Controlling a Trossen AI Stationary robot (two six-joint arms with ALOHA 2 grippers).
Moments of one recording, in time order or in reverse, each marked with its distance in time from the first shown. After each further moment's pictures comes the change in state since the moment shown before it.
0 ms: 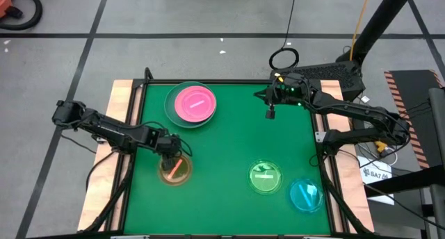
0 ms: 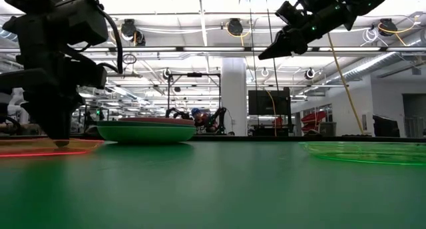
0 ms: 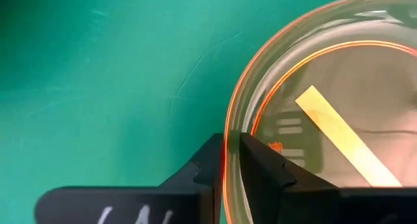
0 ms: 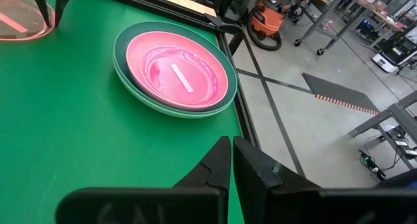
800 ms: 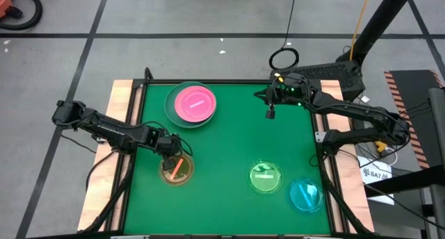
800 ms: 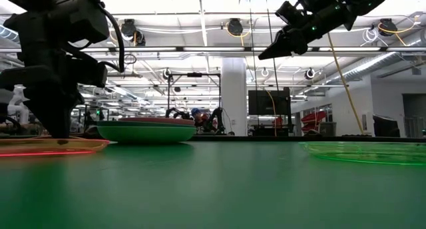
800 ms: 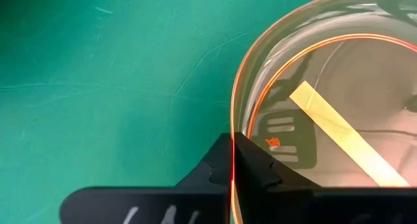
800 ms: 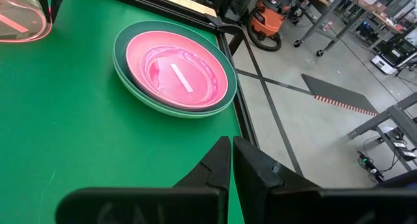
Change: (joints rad) left arm 0.000 0.000 0.019 -0.027 0.000 -0.037; right arm 0.000 0.000 0.000 0.000 0.000 -0.008
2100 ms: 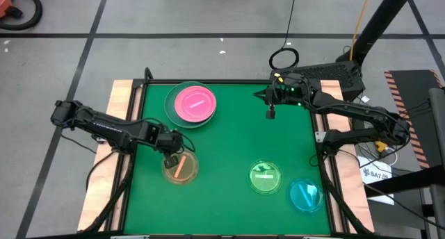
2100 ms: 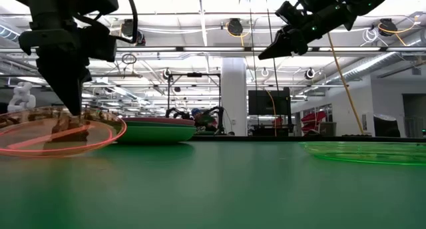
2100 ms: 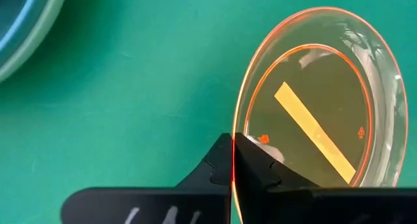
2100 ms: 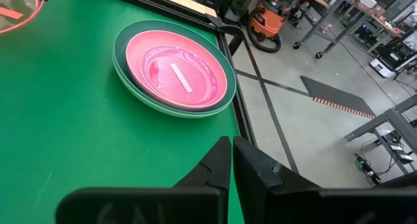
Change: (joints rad) left arm 0.002 -0.028 0.176 -0.178 -0.011 -0.039; right arm 0.000 0.000 0.000 0.002 0.000 -0.018
